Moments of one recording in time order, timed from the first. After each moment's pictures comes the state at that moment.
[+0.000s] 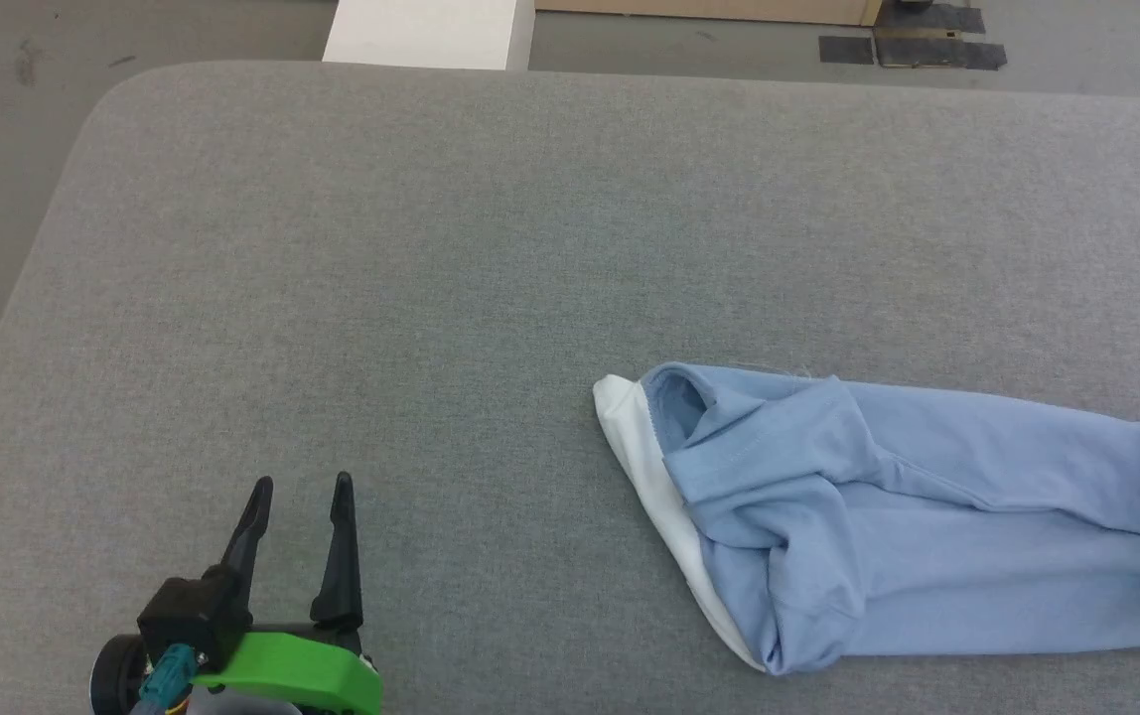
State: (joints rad) left arm 0.06 0.21 -0.19 0.00 -0.34 0.08 -0.26; right arm -0.16 -0.24 -0.53 0.11 0.30 0.13 0.60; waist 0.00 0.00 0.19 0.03
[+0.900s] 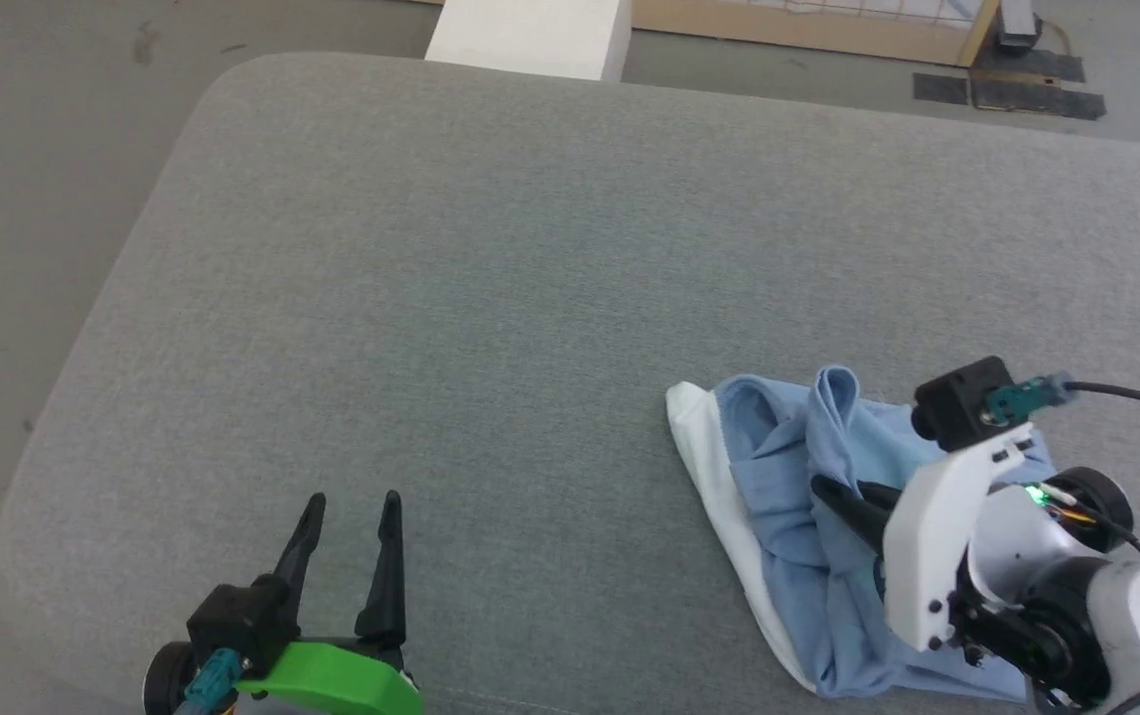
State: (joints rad) left arm 0.05 0.16 -0.21 0.05 -0.33 0.03 -0.26; right arm -0.15 -0.23 0.17 -0.20 0.49 0.13 0.88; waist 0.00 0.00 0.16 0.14
